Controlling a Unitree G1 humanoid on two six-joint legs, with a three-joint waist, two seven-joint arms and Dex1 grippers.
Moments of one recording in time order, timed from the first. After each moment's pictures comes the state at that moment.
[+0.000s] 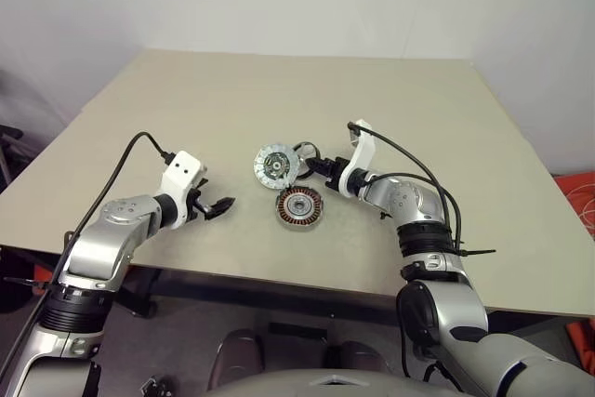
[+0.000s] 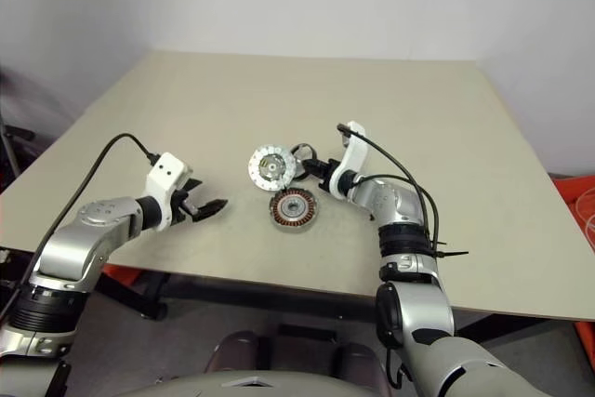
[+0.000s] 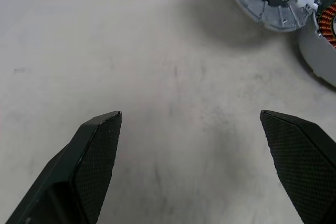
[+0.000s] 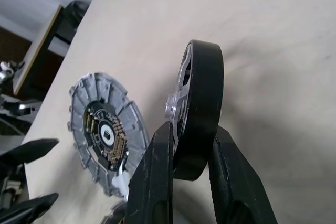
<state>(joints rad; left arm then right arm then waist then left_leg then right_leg) -0.25 0.61 -0.01 -0.16 -0.29 0.74 -0.63 -0.69 -0.07 -0.23 0.50 0.49 0.82 0.37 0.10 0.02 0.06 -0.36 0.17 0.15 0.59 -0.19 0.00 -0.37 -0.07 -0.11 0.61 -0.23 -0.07</state>
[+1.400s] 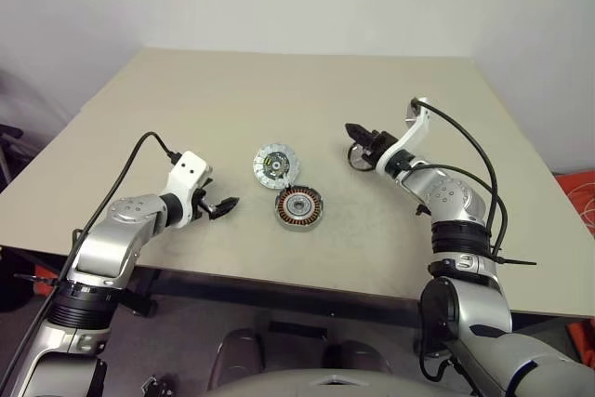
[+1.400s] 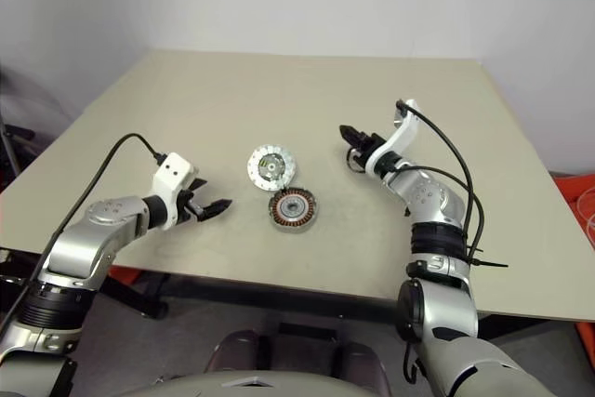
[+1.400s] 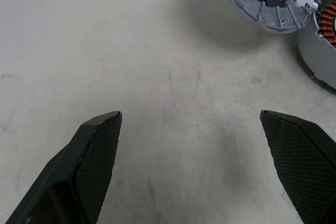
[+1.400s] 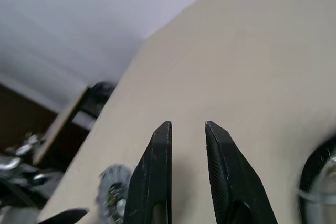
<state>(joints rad) -0.26 0.59 -0.03 -0.13 -0.26 0.71 -0.63 -0.67 -0.21 -0.35 0.42 0.63 0.65 0.43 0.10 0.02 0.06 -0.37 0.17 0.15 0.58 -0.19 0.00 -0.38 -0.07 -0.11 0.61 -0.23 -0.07</state>
